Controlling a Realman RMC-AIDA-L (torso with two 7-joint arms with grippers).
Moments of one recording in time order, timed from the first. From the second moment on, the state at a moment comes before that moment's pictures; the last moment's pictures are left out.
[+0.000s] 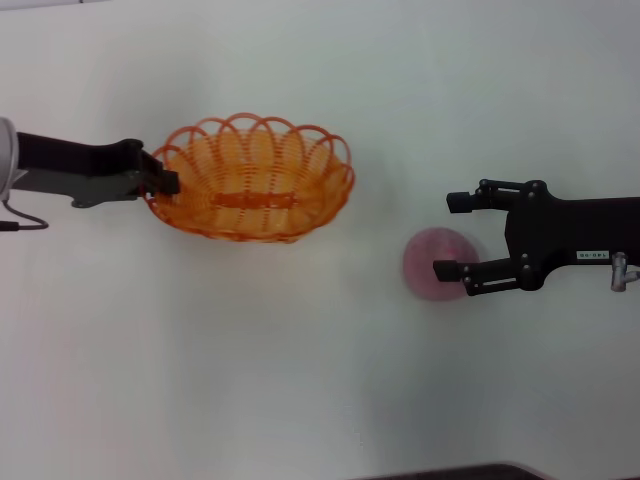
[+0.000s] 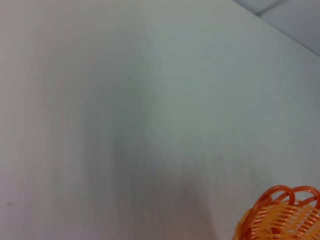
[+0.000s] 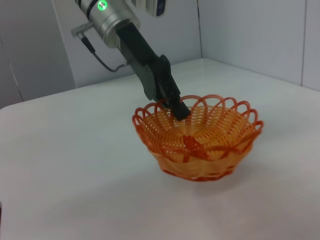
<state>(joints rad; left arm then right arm) -0.74 -2.15 0.56 0.86 2.60 1.53 -2.60 0.34 2.09 -0.73 -0.75 -2.07 -1.63 1.19</state>
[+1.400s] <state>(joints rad) -0.55 -2.17 0.68 0.90 2.47 1.40 -2.61 0.35 2.09 -0.73 -0.74 -2.07 -1.62 1.19</state>
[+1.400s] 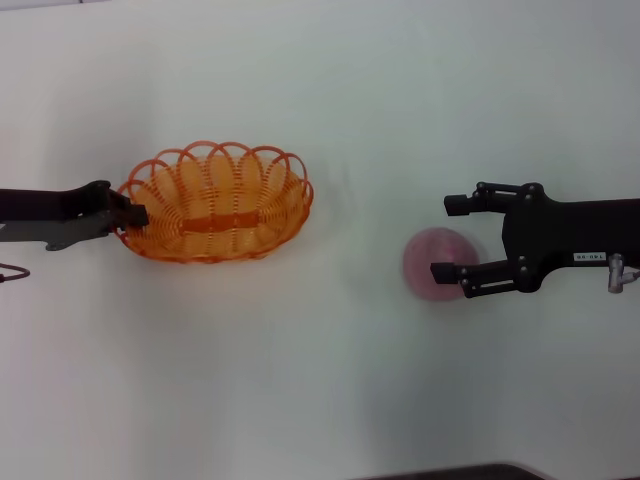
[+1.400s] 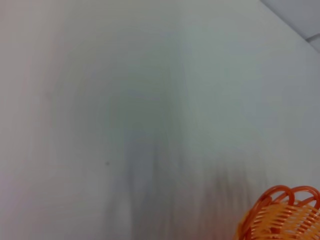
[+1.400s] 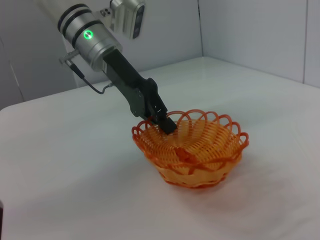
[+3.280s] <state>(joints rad) -0.32 -2.17 0.48 0.82 2.28 1.70 -1.19 0.36 2.09 -0.74 -0.71 -2.08 -1.61 1.18</state>
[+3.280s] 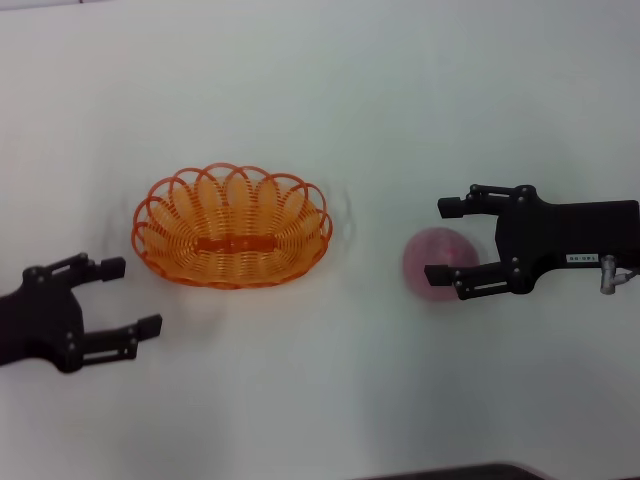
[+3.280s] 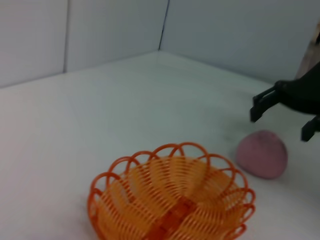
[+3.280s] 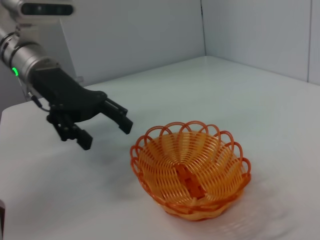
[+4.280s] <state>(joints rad) -0.26 -2.17 0.41 0.75 2.28 1.77 -1.05 0.49 2.08 -0.80 -1.00 -2.33 -1.74 1.72</state>
